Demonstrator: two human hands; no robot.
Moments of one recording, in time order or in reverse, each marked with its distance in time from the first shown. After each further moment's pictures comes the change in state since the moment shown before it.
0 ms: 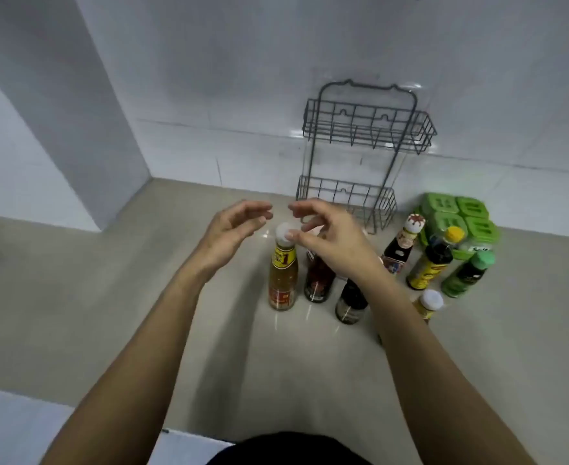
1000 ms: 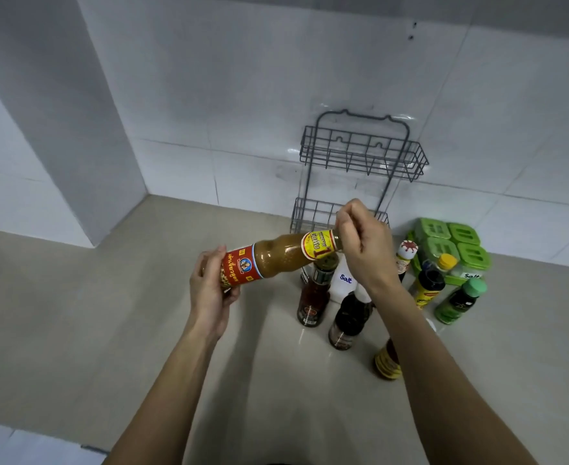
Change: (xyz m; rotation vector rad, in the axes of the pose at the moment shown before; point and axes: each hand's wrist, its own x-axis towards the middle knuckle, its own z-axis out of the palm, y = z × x) left_hand -0.031 -0.027 0.027 -0.669 0.541 -0.290; right_hand 0.009 0.010 -0.034 -0.121 0.335 -0.128
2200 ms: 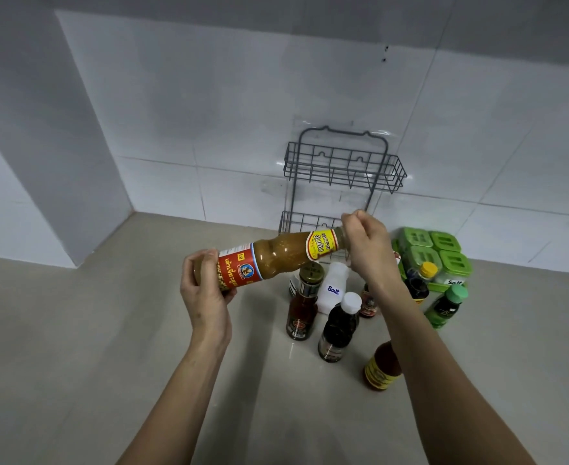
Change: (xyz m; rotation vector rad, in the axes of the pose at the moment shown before) left_hand -0.024 0.017 0.041 -0.027 0.148 0.238; right_hand 0.015 -0.010 -0.021 0.130 0.059 0.386
